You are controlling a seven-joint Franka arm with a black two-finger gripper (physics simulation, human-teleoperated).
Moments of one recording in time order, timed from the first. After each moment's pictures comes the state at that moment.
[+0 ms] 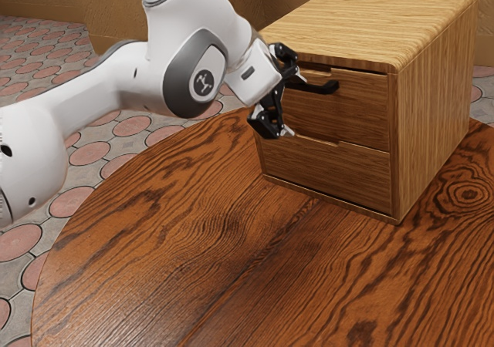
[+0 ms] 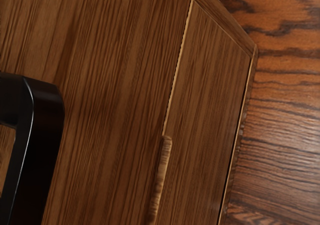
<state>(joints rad) -0.35 0.23 0.34 -1.44 -0.16 2.25 1.41</state>
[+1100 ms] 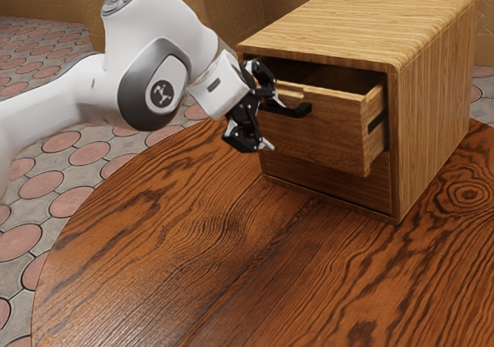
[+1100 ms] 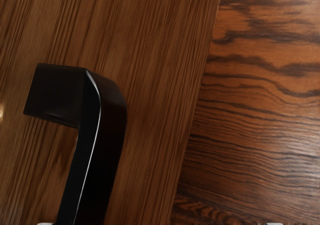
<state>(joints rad) -0.38 0.03 0.34 -1.67 -0.13 2.25 1.40</state>
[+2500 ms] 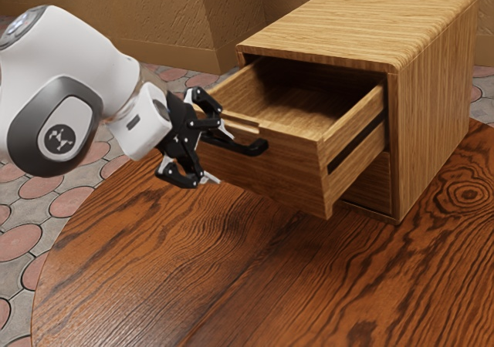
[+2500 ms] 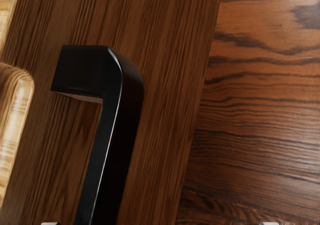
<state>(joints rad) -0.38 -0.36 0.31 -2.05 0.00 2.28 1.35</state>
